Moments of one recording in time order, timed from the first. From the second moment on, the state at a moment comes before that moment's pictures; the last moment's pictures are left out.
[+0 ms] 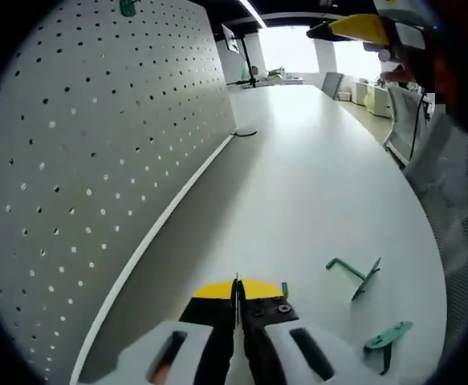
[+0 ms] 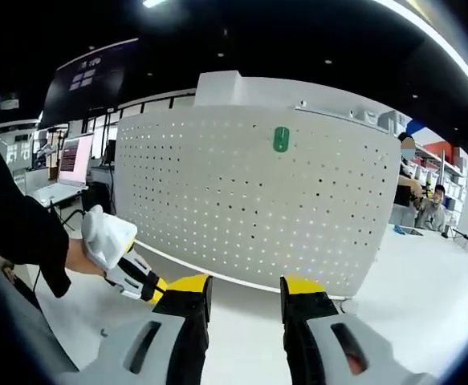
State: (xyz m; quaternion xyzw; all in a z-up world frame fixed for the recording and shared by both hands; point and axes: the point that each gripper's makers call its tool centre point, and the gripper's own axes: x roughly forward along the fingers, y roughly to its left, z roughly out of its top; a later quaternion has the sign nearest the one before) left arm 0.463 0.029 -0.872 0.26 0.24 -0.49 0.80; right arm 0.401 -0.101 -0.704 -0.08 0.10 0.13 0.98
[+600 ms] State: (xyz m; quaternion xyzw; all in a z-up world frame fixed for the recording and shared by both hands) left arm 0.454 0.067 -0.821 0.20 0.21 -0.44 0.85; right arm 0.397 -0.064 -0.682 -0.09 0.07 0.18 0.98
